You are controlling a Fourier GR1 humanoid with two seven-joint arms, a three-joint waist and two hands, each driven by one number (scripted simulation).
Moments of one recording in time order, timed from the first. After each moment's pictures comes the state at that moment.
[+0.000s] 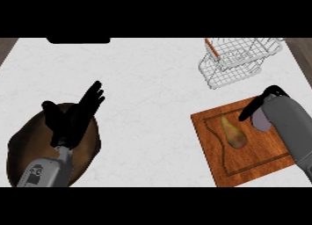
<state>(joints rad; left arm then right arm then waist) -0.18 0.18 -0.13 -1.48 0.19 0.03 0.23 -0.77 -0.40 0.19 -0.51 0.37 0.05 1.16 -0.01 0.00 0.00</state>
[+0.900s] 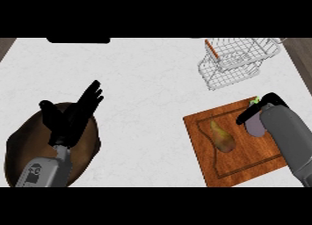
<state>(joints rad) -0.18 0.16 -0.09 -1.47 0.18 -0.02 0.22 -0.69 -0.37 0.14 -0.57 0.46 0.01 1.08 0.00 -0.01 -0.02</state>
